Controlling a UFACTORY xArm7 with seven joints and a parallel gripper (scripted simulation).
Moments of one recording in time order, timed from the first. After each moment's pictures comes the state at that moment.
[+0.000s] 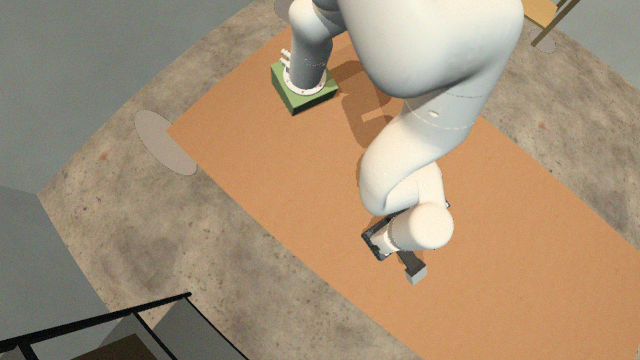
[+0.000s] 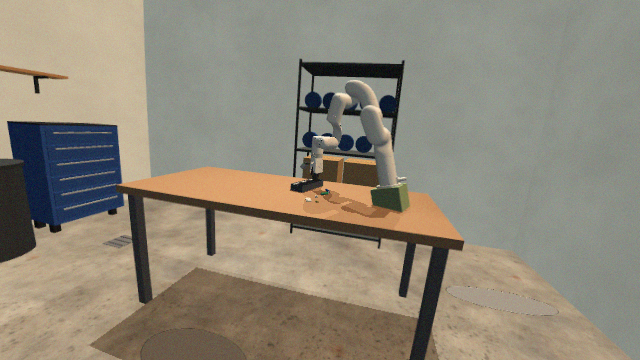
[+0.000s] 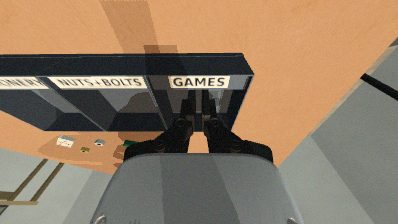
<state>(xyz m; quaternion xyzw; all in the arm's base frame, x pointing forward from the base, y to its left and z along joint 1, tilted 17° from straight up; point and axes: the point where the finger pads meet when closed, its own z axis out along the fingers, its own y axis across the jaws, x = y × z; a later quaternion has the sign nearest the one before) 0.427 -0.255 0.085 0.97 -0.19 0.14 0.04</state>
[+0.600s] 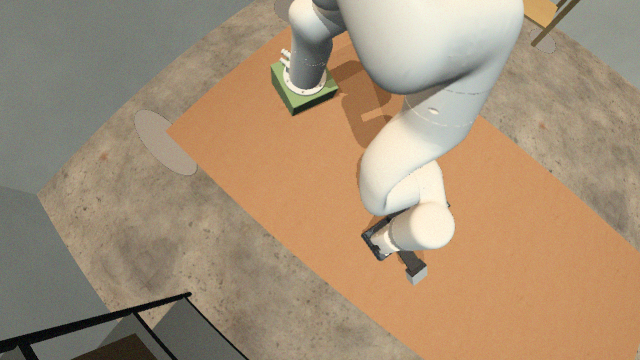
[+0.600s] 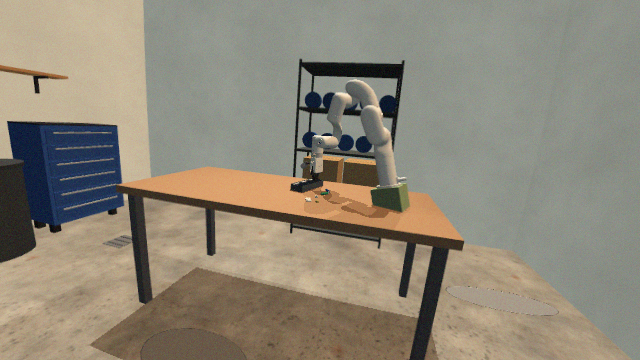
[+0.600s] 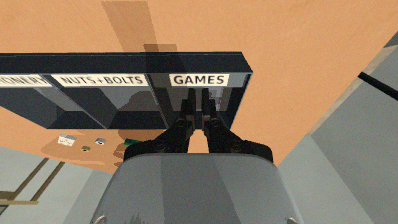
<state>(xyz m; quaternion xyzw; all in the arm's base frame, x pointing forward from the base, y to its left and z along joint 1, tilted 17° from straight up) 0.427 -0.255 0.088 0.97 -0.19 0.14 0.04</state>
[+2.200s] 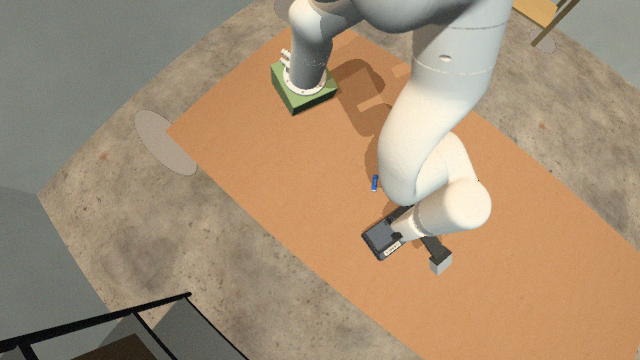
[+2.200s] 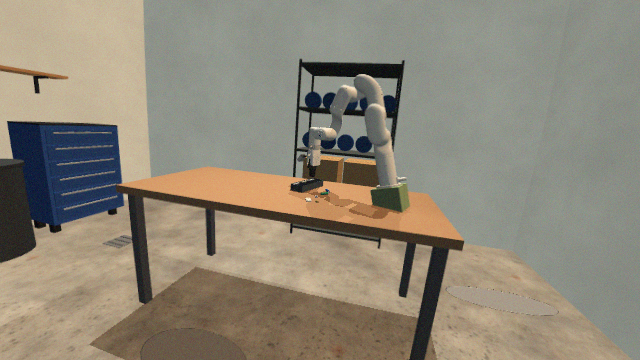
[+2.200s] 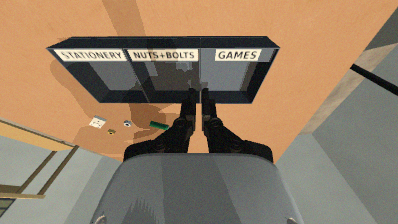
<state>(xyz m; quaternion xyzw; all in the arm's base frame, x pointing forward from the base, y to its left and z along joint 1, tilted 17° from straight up) 0.430 -0.208 0.134 0.97 -0.19 0.14 0.04</state>
